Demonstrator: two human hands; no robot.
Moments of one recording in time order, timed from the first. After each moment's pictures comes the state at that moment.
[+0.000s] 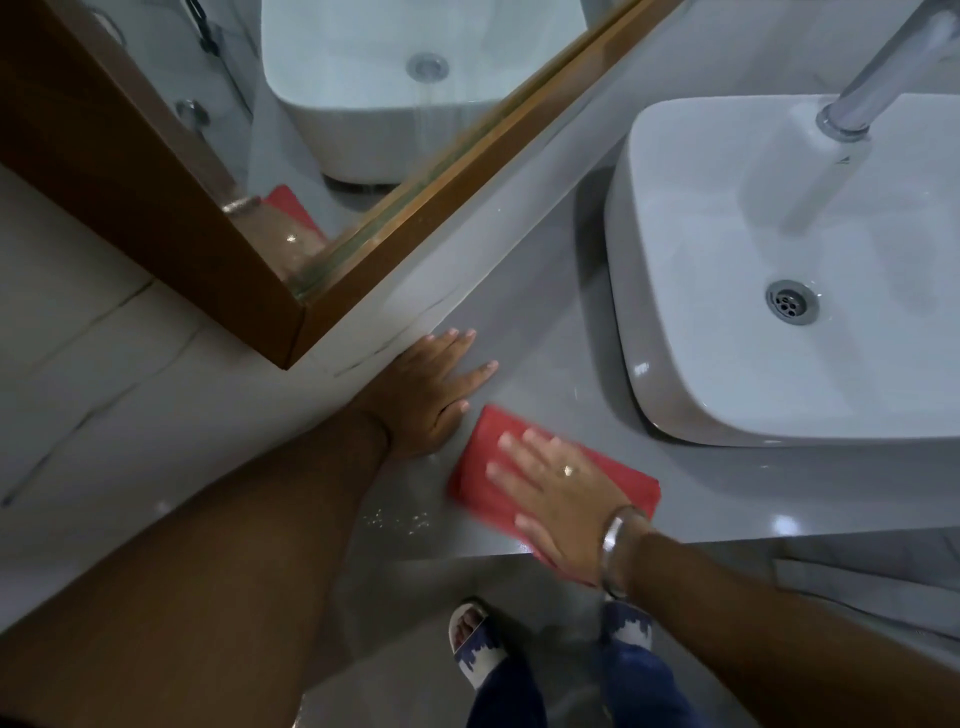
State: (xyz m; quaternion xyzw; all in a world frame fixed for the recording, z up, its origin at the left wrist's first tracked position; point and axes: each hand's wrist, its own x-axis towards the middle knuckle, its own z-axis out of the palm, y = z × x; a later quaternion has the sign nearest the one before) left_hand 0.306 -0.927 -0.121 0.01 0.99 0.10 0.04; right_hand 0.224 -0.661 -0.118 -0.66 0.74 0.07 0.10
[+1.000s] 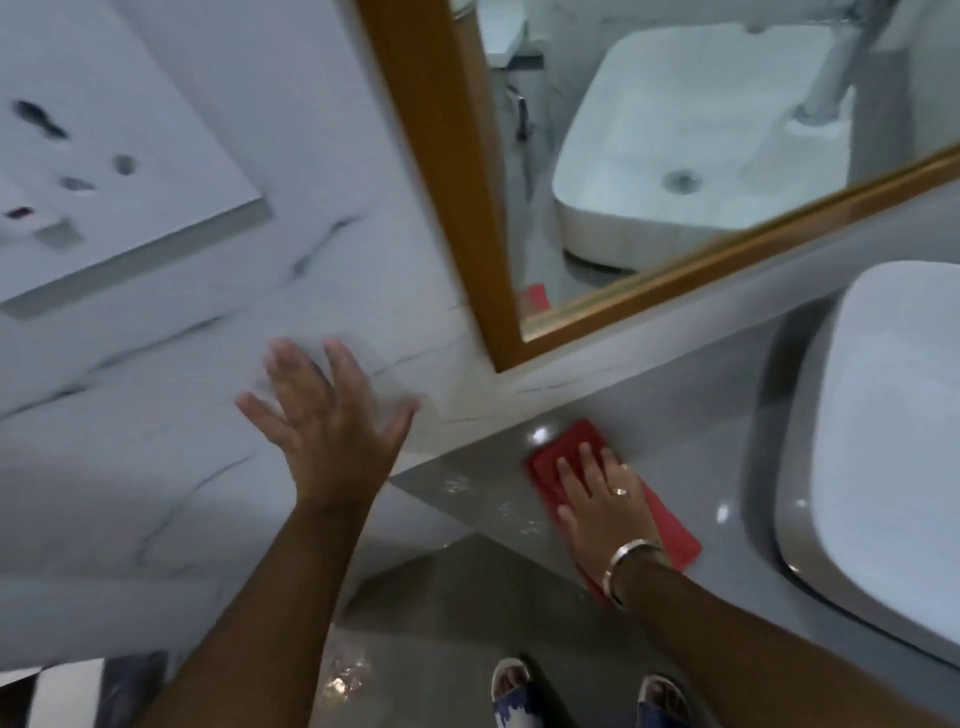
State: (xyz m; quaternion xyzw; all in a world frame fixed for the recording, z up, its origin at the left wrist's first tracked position) left_hand 0.492 -0.887 0.034 -0.57 0.73 -0.32 -0.21; right_hand 0.240 -0.739 -0.100 -0.68 0.72 0.03 0.12
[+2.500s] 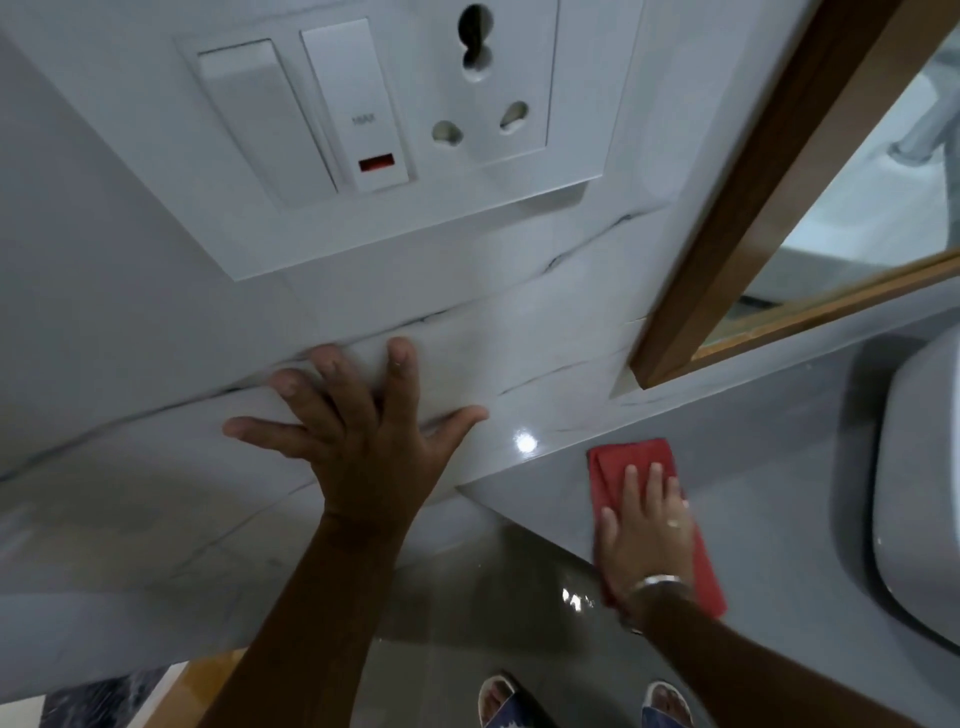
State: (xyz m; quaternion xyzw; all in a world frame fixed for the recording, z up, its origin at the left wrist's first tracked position) left_hand 0.558 -0.920 0.068 -0.54 0.70 -0.31 -0.35; right_hand 0.336 -0.770 -0.108 -0.52 0.85 0.01 0.09
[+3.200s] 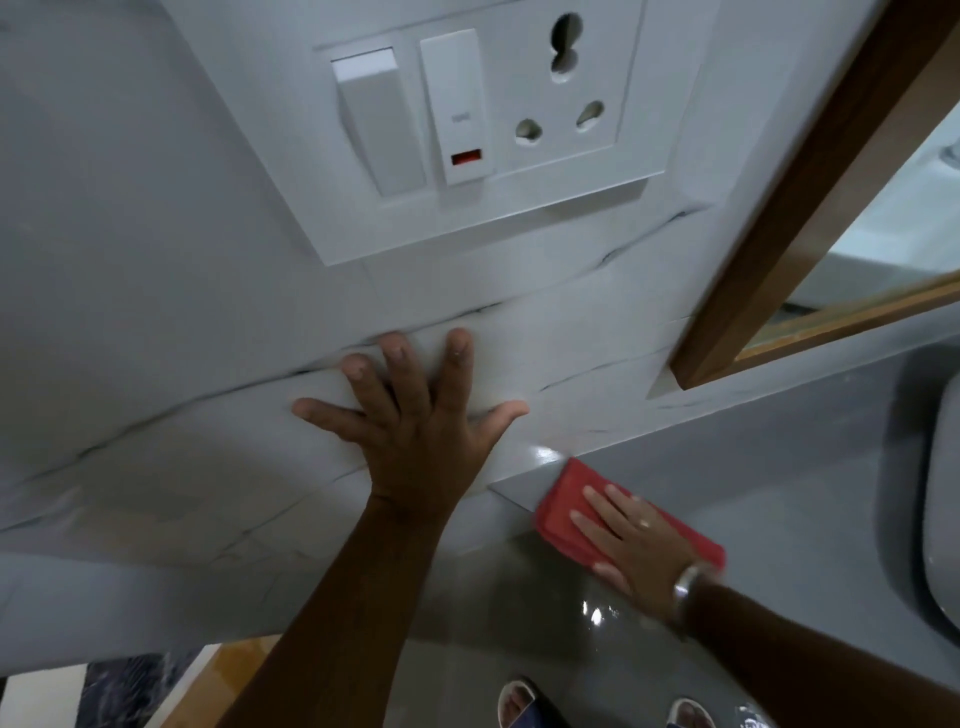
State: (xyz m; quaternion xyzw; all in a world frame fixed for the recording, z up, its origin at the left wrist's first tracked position) left_hand 0.562 -0.923 0.061 -0.52 0.70 -0.35 -0.35; right_hand 0.331 -0.770 -0.109 -0.81 0.57 0.08 0.08
